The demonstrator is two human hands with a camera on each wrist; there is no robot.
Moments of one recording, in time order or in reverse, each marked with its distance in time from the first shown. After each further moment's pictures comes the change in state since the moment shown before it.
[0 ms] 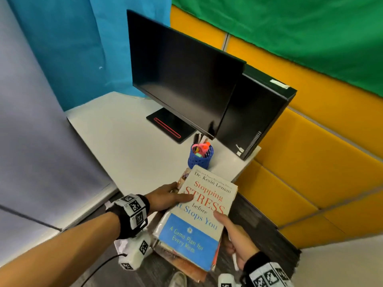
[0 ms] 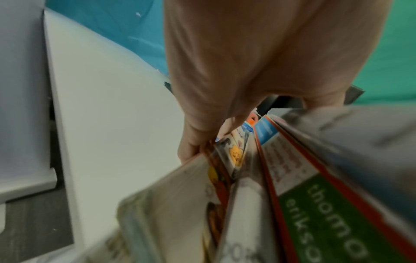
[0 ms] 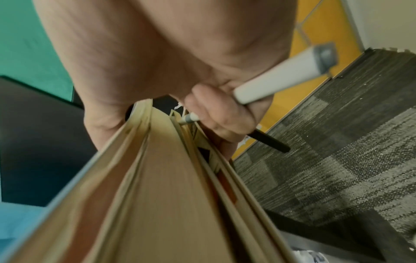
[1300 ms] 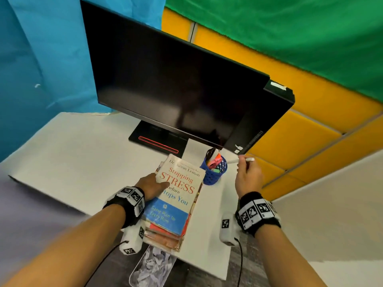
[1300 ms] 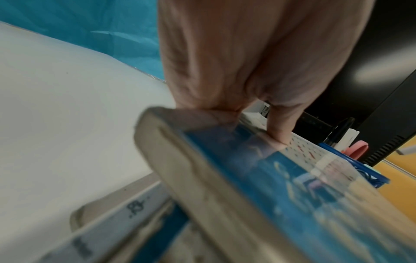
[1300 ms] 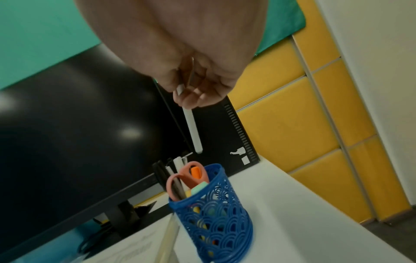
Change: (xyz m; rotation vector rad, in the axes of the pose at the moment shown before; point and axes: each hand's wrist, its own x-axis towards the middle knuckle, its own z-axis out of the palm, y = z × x) left_hand 0.121 0.019 -0.222 0.526 -0.017 0.016; right_hand 0.085 -0.164 0.129 -0.327 1.162 -0.638
